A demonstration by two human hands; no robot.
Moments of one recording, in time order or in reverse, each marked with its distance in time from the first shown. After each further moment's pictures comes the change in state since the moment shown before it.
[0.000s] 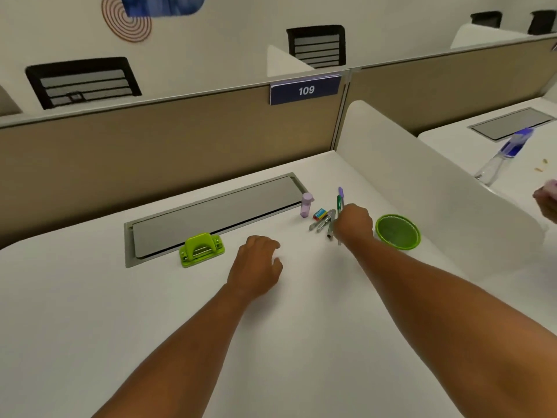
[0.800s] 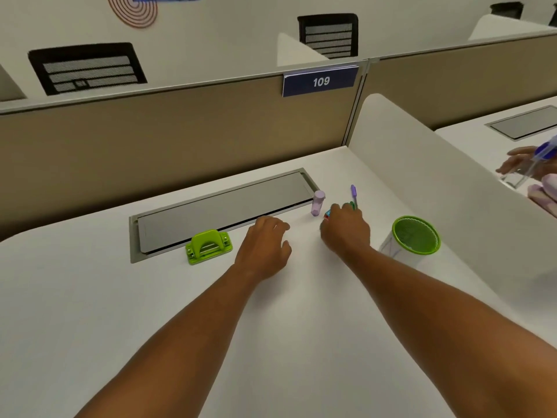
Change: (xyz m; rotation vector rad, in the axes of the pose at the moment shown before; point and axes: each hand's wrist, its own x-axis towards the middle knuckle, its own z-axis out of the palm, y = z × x) left_hand 0.042 -0.009 -0.002 0.023 0.040 0.072; right_hand 0.006 -0.014 0.044 -0.179 0.107 -0.241
